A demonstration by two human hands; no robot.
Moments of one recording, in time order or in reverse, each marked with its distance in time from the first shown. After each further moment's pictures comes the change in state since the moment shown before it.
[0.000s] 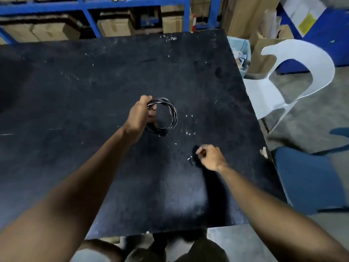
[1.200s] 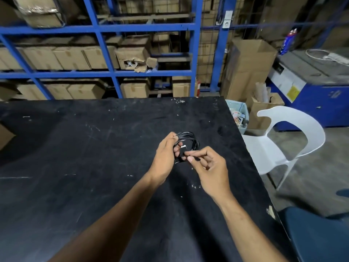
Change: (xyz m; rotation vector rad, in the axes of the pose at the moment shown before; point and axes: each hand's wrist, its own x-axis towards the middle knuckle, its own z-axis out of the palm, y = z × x) left_hand -0.032 0.054 0.031 -0.062 -0.137 0.413; right_hand -0.070 -0.170 -0.093 0.905 0.324 -0.621
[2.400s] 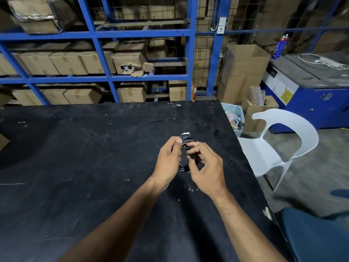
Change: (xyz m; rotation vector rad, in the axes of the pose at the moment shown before) left_hand -0.005 -0.006 0.016 0.157 0.071 0.043; right_hand 0.020 0.006 -0.007 -0.463 0.024 -0.500
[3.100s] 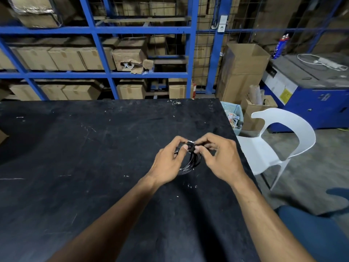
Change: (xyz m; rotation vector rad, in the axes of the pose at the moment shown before) left_hand -0.011 0.001 -0.016 0.456 -0.166 0.175; right_hand 0.032 -0.017 -0.047 -0.085 -0.218 0.104
